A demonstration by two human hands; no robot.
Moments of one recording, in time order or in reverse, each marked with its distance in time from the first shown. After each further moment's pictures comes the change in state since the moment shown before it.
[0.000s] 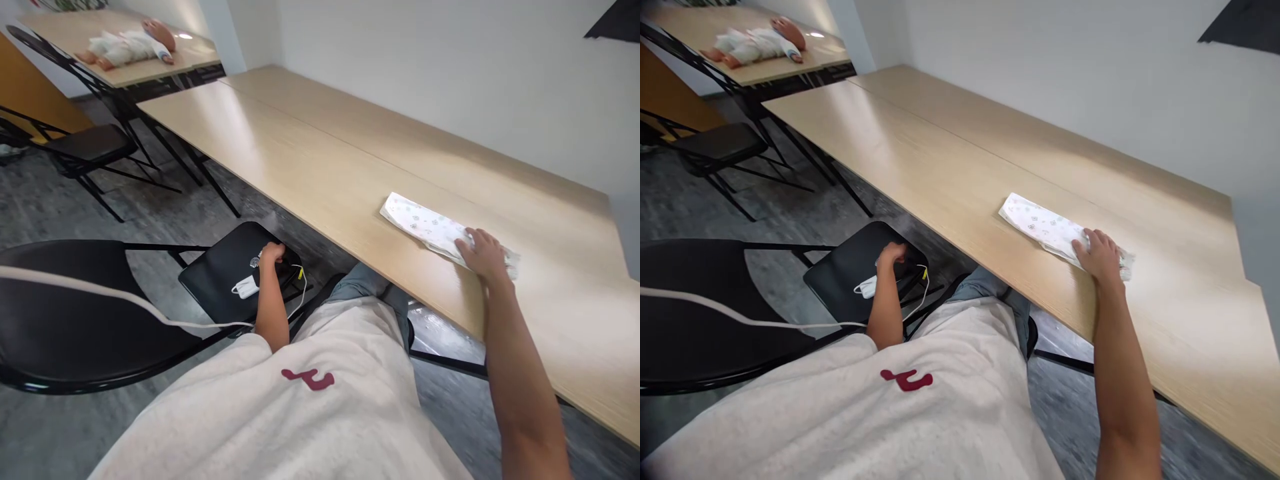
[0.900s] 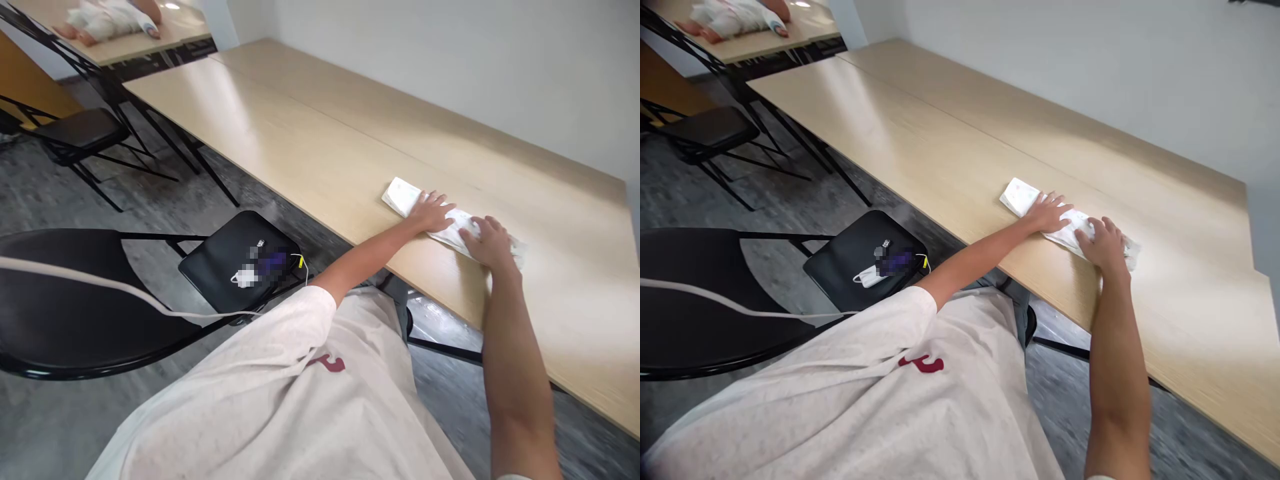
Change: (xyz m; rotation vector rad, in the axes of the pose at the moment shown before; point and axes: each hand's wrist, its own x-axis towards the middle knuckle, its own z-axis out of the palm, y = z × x) left_hand -0.050 0.342 0.219 0.404 -0.132 1.155; right_hand 0.005 -0.002 -0.005 -0.077 -0.075 0.110
